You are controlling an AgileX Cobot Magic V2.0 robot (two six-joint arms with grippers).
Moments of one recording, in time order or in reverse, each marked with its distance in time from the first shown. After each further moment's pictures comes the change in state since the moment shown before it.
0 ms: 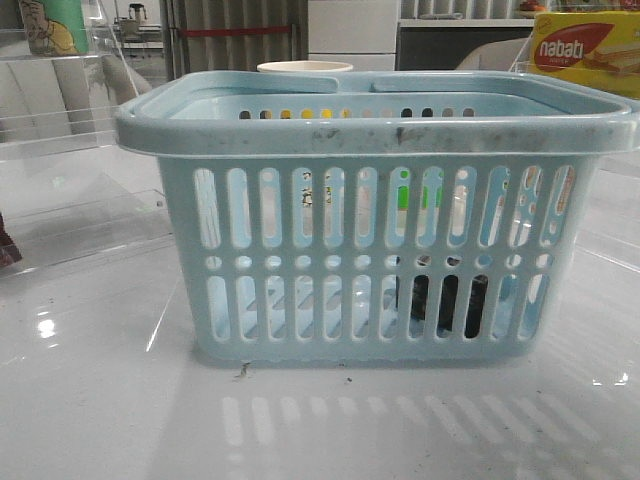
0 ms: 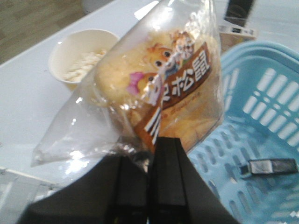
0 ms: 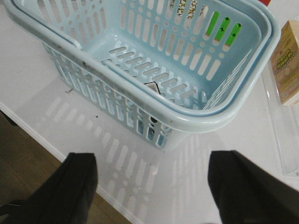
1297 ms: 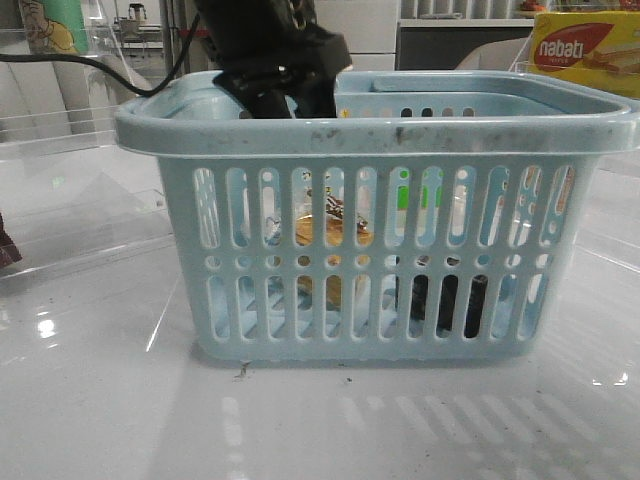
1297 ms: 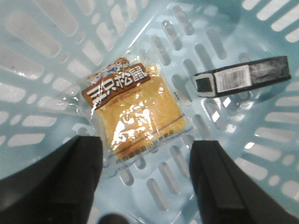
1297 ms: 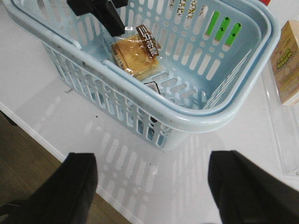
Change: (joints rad) left arm -0.115 0.320 -0.015 -0.002 0.162 0.017; right arm 0.000 0.000 0.000 0.000 0.000 0.000
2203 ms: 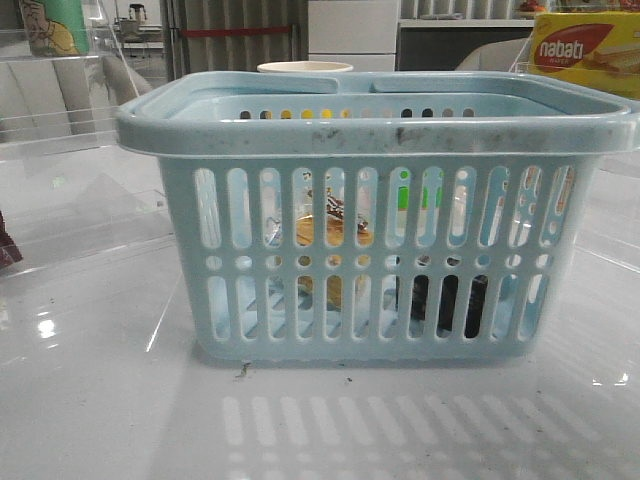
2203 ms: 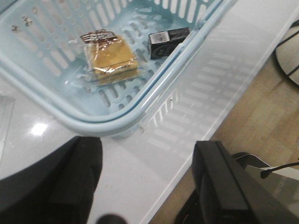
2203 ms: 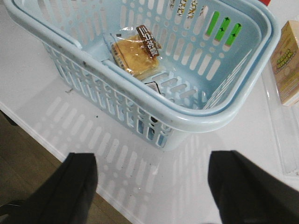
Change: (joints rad) left arm 0.000 -0.869 0.644 -0.001 -0.073 -0.042; right arm 0.000 0.000 0.000 0.000 0.000 0.000
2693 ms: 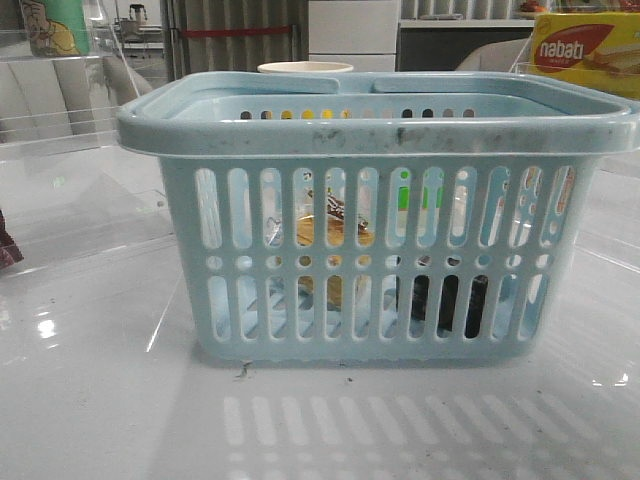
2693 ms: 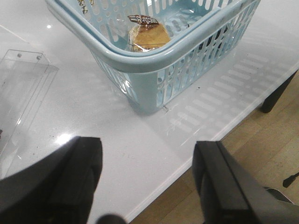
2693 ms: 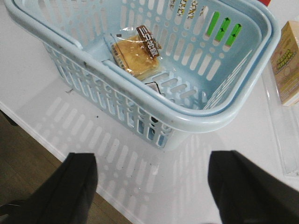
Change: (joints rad) left arm 0.000 -0.389 0.341 0.135 -0.122 -0.190; right arm 0.000 0.000 0.002 0.000 0.000 0.000
